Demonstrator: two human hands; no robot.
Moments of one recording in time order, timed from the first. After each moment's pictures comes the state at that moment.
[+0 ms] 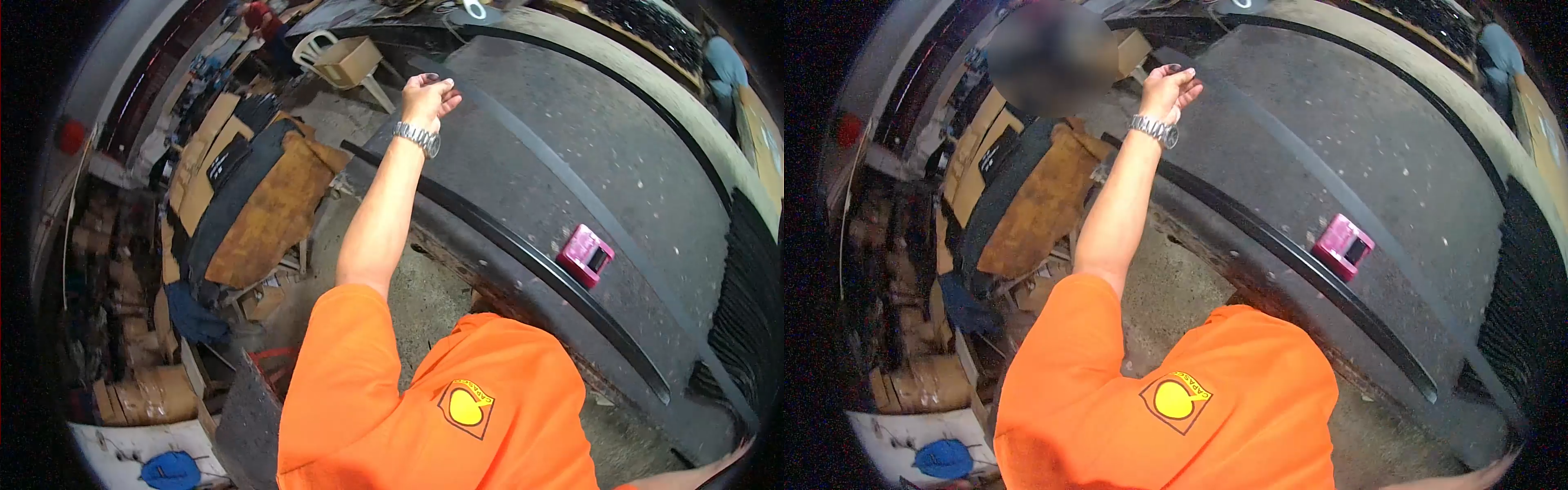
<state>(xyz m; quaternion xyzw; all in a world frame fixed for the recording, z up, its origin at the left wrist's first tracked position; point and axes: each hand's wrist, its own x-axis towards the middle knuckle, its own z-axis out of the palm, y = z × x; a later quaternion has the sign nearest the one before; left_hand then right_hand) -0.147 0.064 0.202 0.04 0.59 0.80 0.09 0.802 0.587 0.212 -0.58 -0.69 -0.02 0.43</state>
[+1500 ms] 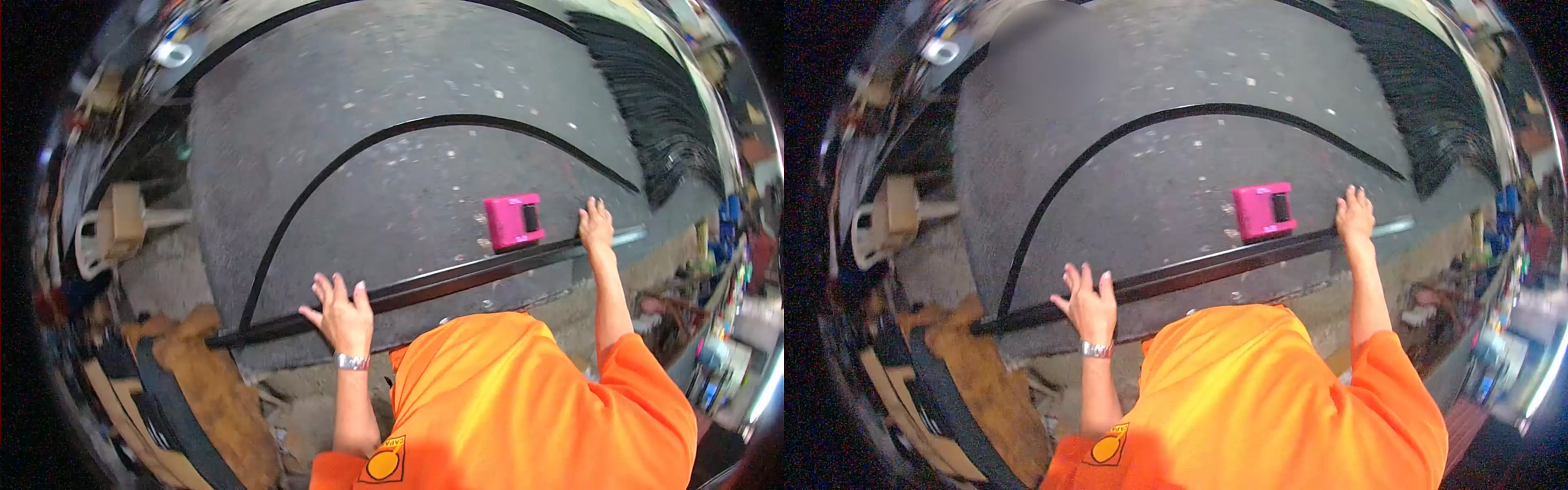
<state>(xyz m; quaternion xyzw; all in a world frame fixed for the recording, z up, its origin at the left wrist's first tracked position) -0.106 0.001 0.030 0.35 0.92 0.08 0.14 0.335 0.329 -0.019 -0.69 -0.71 -0.03 -0.13</state>
